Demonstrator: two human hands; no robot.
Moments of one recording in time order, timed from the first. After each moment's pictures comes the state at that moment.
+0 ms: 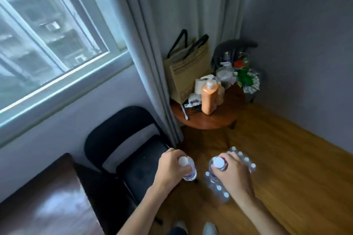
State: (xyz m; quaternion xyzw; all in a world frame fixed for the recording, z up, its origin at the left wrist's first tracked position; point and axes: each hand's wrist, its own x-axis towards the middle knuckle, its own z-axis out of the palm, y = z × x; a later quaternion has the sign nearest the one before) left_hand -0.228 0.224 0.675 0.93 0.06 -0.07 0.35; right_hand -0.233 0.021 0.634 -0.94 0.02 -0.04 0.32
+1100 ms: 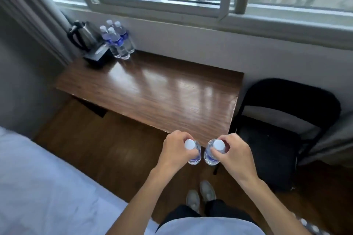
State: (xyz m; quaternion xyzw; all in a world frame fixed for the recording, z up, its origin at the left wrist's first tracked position) left_hand -0.599 0.459 0.694 0.76 0.56 0.12 0.31; right_hand -0.427 0.376 0.674 -0.77 -0.51 0.22 0.31
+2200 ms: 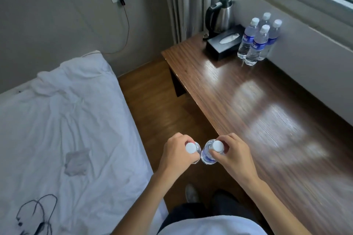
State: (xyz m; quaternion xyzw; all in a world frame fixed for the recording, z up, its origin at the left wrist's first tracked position) left_hand -0.915 0.623 0.671 0.51 0.80 0.18 0.26; right_hand -0.739 0.675 0.652 -0.55 -0.74 0.33 0.19
